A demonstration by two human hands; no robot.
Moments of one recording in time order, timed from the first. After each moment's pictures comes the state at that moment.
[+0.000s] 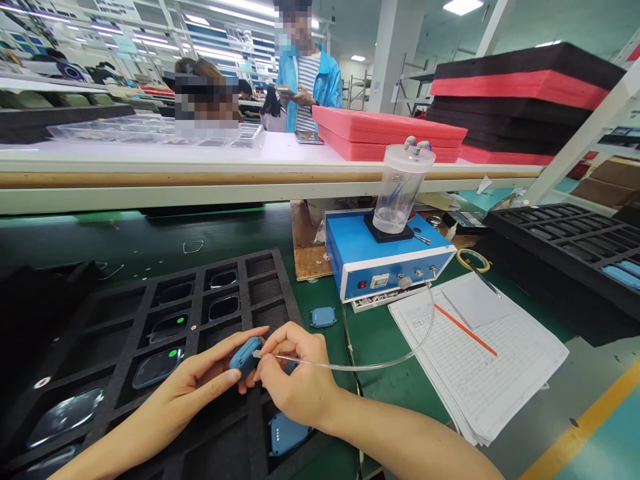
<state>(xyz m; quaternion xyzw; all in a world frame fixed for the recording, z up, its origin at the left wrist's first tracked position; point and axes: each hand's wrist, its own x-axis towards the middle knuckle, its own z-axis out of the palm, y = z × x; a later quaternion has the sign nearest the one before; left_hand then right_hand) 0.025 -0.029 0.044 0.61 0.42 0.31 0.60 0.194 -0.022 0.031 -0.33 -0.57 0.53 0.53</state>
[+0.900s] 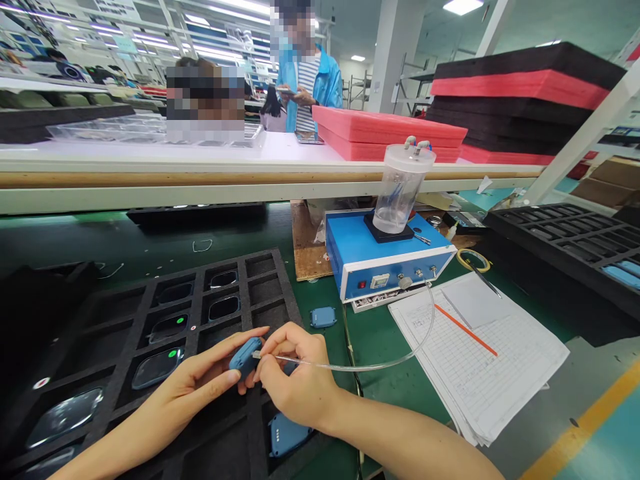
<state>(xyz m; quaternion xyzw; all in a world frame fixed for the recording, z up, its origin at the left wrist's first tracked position) 0.026 -0.029 0.045 0.60 0.42 0.32 0.60 0.194 -0.022 0.033 -0.34 -0.58 0.53 0.53</state>
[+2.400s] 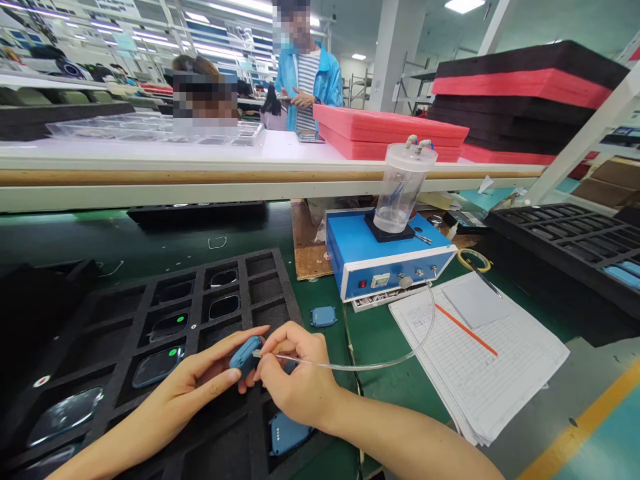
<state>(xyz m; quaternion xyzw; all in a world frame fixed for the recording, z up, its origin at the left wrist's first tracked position) 0.023 -0.028 0.041 0.61 0.42 0.31 0.60 0.194 -0.022 0.031 -0.32 -0.57 0.54 0.53</state>
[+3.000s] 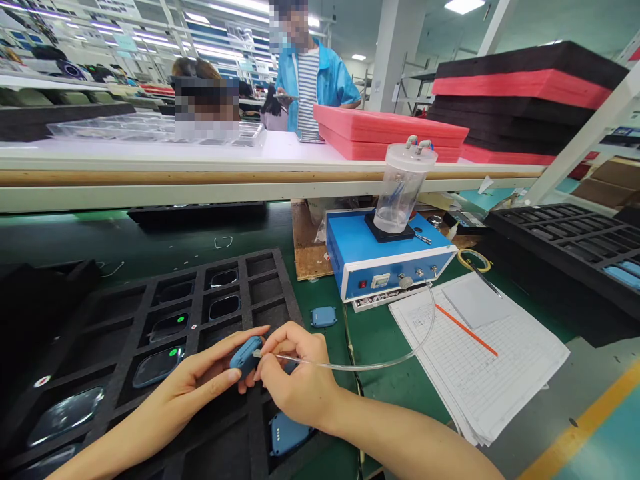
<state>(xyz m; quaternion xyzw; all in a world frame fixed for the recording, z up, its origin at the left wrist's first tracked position) 0.024 -0.028 0.042 0.60 0.41 0.33 0.60 0.193 -0.022 0.030 -0.32 -0.57 0.53 0.53</state>
